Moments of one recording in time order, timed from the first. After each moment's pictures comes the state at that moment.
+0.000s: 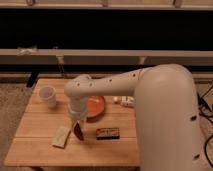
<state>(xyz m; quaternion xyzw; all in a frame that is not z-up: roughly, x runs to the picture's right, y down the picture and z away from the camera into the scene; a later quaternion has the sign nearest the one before) -0.164 0.202 0.750 -0.44 0.16 0.47 0.75</state>
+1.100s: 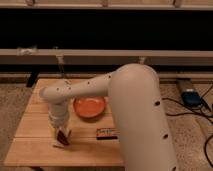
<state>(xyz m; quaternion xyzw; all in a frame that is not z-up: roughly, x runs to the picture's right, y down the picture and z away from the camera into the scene) -0.244 0.230 0.746 -0.49 0.11 0.36 0.79</state>
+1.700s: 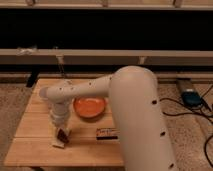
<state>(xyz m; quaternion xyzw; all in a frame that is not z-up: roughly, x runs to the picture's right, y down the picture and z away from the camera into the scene) -0.247 0.227 0.766 -0.49 0.08 0.35 0.79</state>
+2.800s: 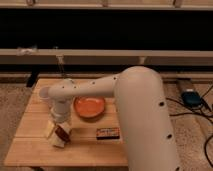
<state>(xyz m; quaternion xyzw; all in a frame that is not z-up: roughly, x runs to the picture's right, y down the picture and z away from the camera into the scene) -0.249 0.217 0.755 -0.50 0.05 0.36 0.79</state>
